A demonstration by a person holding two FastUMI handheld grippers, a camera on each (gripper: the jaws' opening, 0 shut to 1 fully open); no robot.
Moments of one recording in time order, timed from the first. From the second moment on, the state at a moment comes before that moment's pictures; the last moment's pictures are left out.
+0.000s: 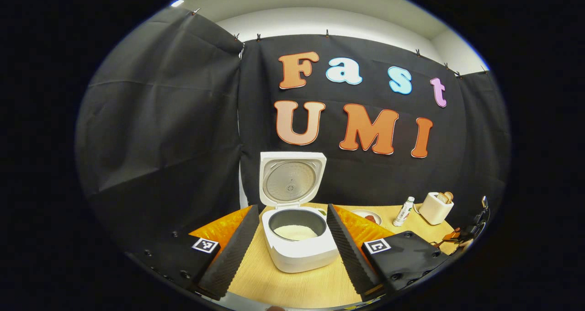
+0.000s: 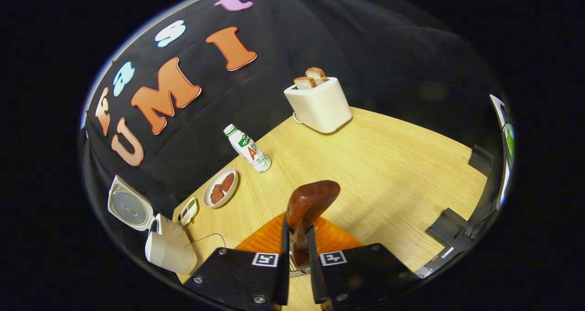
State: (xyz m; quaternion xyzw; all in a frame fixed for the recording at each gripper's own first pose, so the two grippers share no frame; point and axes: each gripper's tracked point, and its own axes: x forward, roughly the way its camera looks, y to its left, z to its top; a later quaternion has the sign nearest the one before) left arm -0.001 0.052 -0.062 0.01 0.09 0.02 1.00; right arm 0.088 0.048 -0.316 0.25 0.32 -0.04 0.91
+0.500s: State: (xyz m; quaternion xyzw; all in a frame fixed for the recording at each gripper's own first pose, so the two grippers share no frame) left arm 0.025 0.051 -0.024 0.01 0.07 0.04 1.00; right arm 0.053 -0.006 -0.262 0.09 0.28 -0.09 0.95
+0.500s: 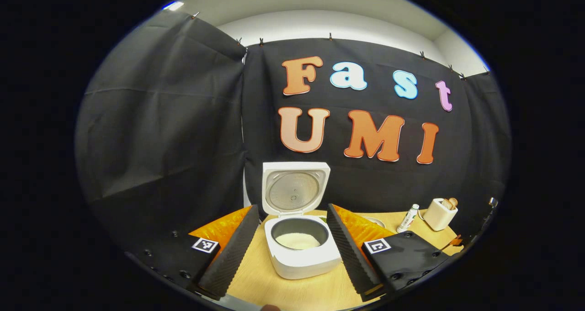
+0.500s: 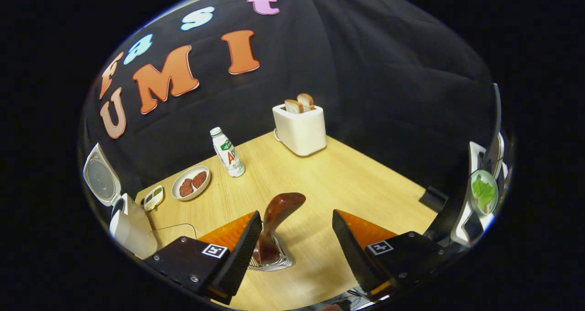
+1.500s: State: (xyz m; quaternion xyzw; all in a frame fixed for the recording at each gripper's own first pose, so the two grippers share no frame) left arm 0.293 0.066 0.042 0.01 0.10 0.06 0.99; right arm 0.028 0.018 -0.010 -0.03 0.07 0.02 1.00
